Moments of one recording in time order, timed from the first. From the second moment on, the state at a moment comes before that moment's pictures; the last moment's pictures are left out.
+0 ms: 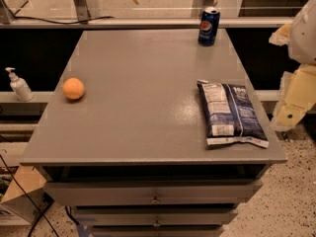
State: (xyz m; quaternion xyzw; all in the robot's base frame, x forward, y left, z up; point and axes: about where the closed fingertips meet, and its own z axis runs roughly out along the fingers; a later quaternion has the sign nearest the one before) arm 0.438 -0.217 0.977 -0.60 0.78 -0.03 0.16
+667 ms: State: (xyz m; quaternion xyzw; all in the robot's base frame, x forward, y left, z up) arm 0.448 -0.218 0.966 -0.60 0.78 -0.02 0.17
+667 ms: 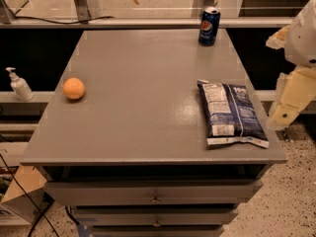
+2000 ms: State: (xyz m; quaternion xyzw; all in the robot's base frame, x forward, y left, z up) arm 0.513 -0.183 0.834 -0.60 0.78 0.10 0.16
